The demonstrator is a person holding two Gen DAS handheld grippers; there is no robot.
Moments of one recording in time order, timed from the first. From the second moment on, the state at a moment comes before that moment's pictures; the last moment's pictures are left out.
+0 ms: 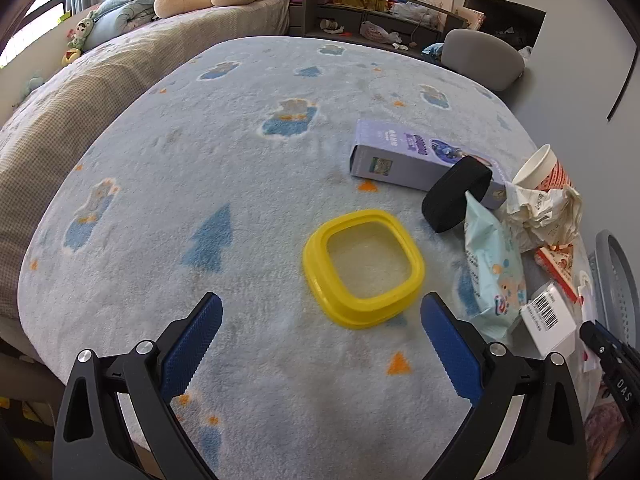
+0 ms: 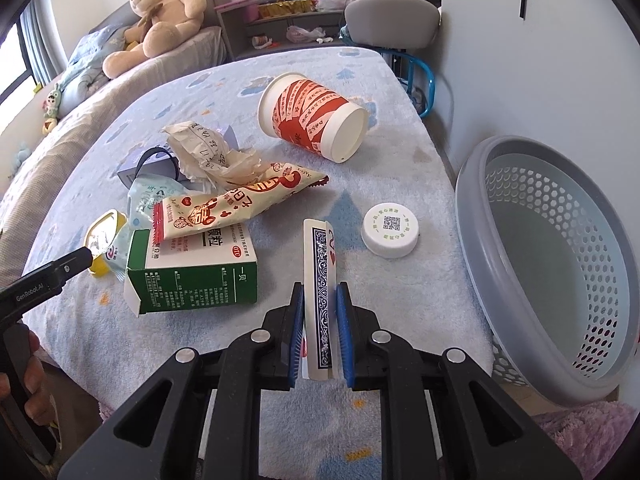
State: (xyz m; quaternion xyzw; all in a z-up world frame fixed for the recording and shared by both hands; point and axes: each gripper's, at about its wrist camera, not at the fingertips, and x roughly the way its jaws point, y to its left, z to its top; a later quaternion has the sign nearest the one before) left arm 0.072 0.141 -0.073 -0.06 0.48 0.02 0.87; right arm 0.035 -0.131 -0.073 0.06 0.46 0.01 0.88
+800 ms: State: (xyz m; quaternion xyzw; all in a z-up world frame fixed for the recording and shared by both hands) left arm 0.114 0.128 -0.097 -0.06 0.53 0.05 0.85; right arm 0.032 -0.146 -0.073 0.08 0.45 0.01 0.89
